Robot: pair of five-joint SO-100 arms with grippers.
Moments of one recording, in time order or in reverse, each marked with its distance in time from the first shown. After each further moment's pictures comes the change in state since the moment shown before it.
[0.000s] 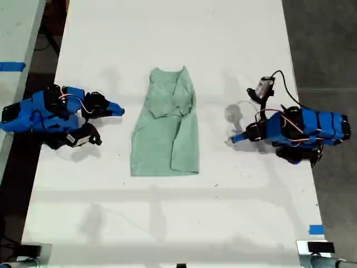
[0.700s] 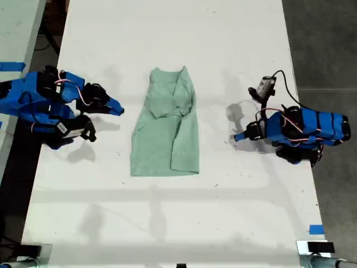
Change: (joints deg) arm 0 9.1 -52.2 -48.3 8.6 -4.7; arm 1 1.1 0.0 0.0 0.0 1.7
